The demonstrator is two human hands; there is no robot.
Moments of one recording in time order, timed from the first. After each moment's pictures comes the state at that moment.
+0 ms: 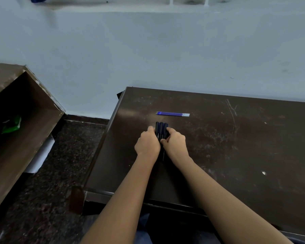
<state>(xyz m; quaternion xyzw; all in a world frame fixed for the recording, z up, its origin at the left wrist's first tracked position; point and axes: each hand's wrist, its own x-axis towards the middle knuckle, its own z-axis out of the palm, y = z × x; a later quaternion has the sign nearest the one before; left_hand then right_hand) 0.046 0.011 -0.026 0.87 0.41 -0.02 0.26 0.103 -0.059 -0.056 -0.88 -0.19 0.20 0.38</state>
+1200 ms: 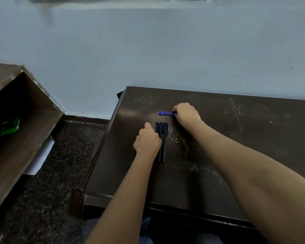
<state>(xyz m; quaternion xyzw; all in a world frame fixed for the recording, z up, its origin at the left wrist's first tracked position) 0.052 0.020 -0.009 0.83 0.45 -0.04 0.31 0.210 -0.029 -0.036 -0.92 -0.38 0.09 0.08</state>
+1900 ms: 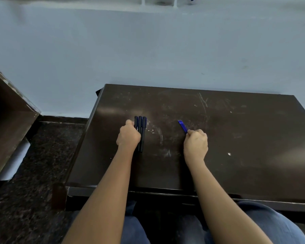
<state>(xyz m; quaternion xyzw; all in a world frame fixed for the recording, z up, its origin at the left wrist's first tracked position) 0.046 0.003 -0.012 0.81 0.46 -0.03 0.35 0.126 -0.169 -0.062 -0.97 -0.04 -0.02 0.23</state>
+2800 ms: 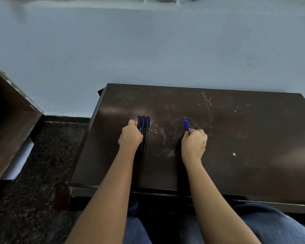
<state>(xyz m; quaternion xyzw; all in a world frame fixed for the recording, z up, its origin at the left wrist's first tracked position) 0.046 0.011 -0.018 0.83 0.44 -0.04 0.35 0.117 -0.149 -0.056 -0.95 0.01 -0.01 0.31</state>
